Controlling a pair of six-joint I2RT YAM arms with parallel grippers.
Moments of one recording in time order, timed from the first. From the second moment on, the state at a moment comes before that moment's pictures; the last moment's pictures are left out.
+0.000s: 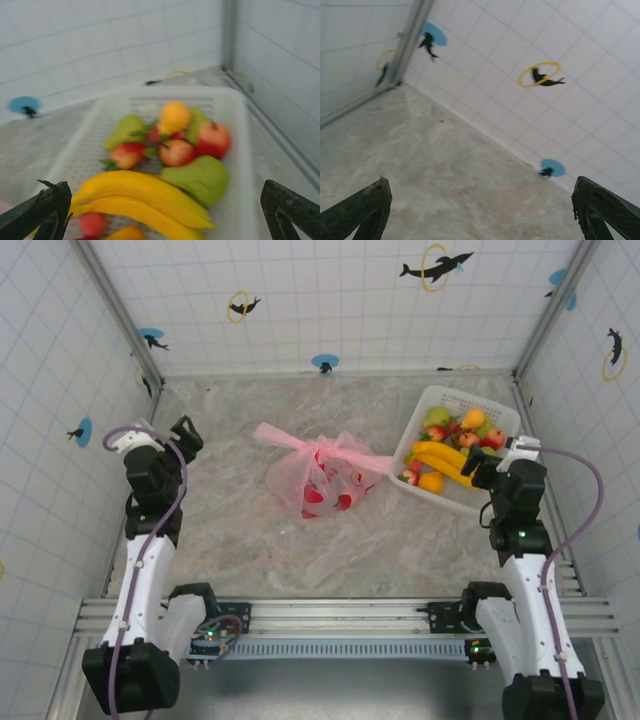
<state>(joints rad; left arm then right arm) 0.08 0.85 0.64 0.02 -0.04 -0.53 -0.05 0.69 0.54 -0.19 0.11 0.20</state>
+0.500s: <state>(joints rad) 0.08 1.09 0.33 0.38 -0.27 -0.26 -0.16 1.10 0.22 0.51 0.20 0.19</state>
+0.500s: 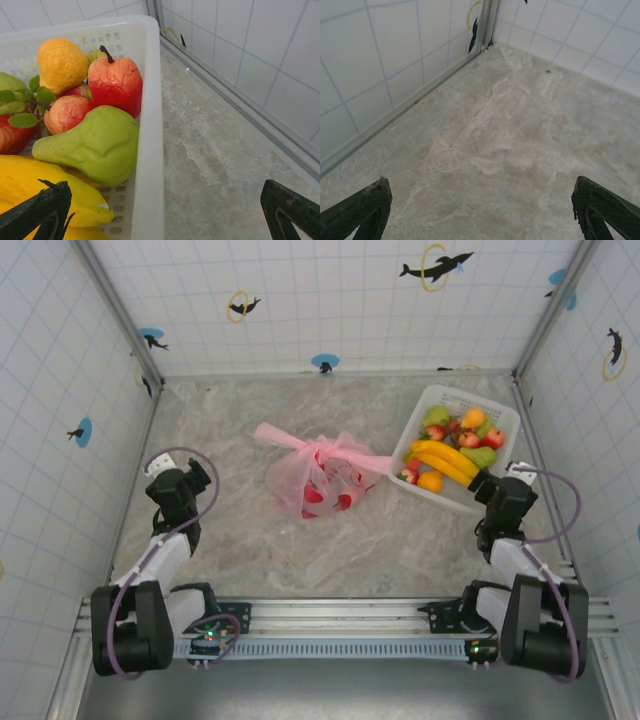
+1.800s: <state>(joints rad) 0.02 1.52 0.24 1.10 0.02 0.03 0.05 1.47 0.28 0.99 0.35 0.10</state>
